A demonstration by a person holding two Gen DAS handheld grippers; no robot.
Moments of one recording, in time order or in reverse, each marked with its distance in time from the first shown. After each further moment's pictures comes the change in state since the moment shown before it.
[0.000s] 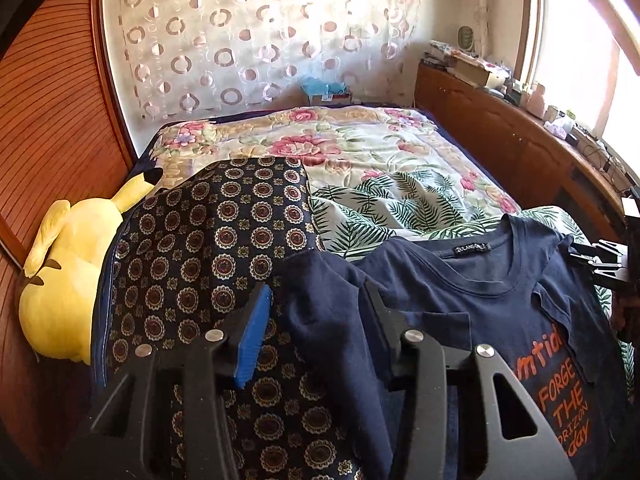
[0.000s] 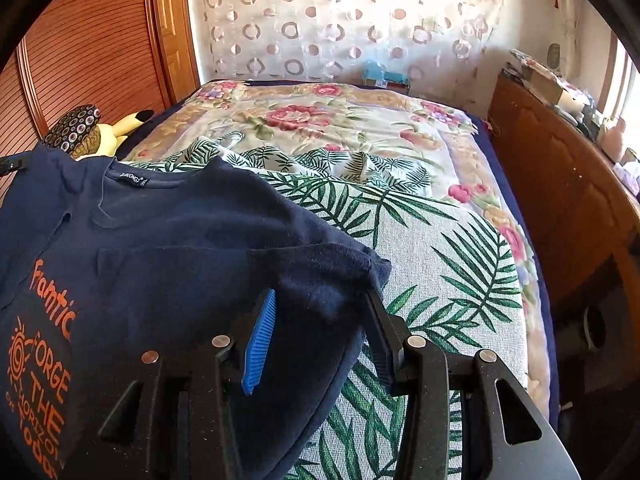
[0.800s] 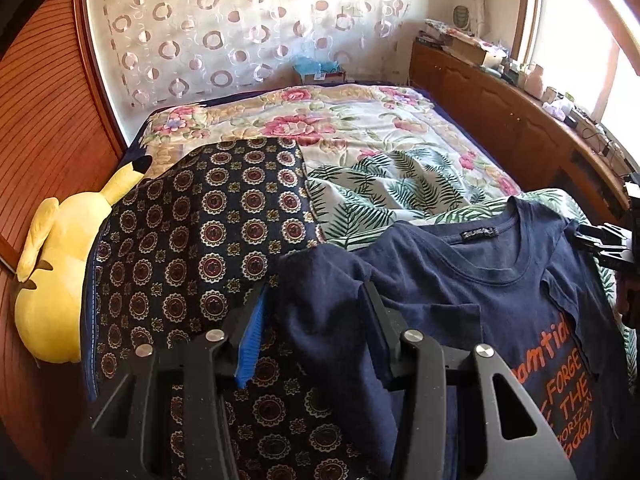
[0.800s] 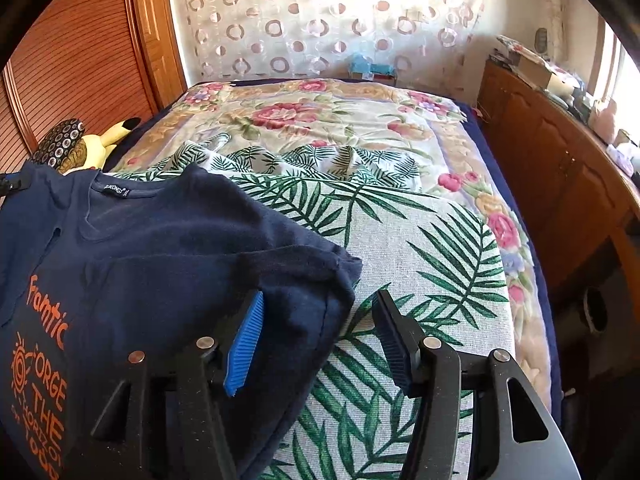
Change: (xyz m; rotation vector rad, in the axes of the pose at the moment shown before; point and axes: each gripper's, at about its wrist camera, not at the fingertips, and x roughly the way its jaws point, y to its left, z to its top) left arm 0.018 0.003 0.003 0.022 0.076 -0.030; right arm 0.000 -0.017 0.006 0.050 0.027 -0.015
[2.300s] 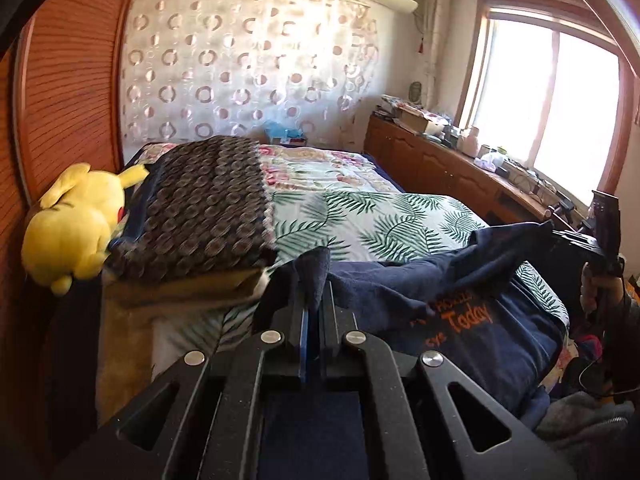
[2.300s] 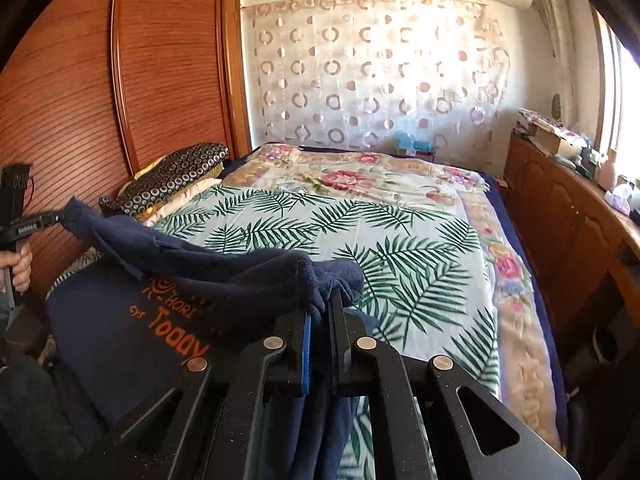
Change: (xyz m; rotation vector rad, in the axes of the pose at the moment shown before) left arm -0.194 -0.029 -0.200 -0.079 -0.288 -0.161; right arm -0.228 0.043 -0.192 -0.079 -0.314 0.128
